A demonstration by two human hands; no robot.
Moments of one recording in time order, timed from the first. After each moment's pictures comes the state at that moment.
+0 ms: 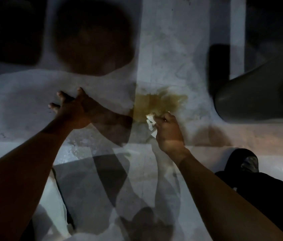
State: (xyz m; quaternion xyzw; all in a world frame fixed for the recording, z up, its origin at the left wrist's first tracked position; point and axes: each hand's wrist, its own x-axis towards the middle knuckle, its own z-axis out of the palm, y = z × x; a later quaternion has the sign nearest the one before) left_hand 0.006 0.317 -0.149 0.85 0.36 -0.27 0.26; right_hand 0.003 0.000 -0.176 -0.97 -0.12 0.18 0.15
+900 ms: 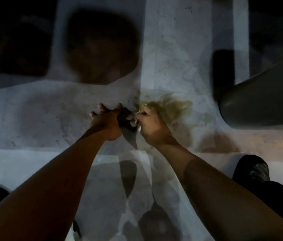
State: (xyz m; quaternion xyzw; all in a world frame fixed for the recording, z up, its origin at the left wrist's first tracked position) left_hand 0.024 0.257 -0.151 0.88 0.16 -0.41 0.18; right_hand 0.039 0.064 -0.170 -0.92 -0.26 0.17 0.24
